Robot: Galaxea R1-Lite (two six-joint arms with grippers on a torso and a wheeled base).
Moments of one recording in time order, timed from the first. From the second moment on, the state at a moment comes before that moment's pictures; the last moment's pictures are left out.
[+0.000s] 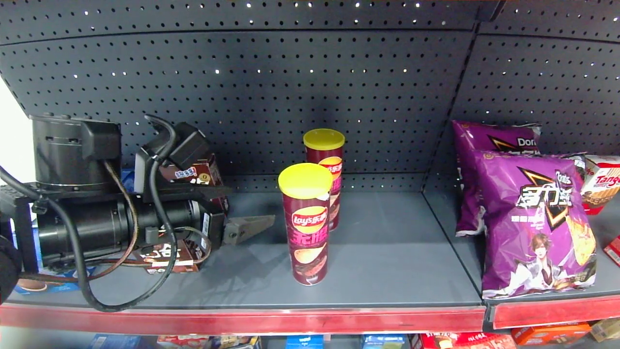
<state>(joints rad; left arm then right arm) -0.37 1.52 -0.85 -0.30 -0.32 0.09 0.41 0.70 -0.52 -0.24 -0.31 0.00</state>
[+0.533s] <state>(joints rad) -0.37 1.58 -0.86 -0.29 -0.32 0.11 0.41 0.70 -0.53 -0.24 -0.31 0.00</state>
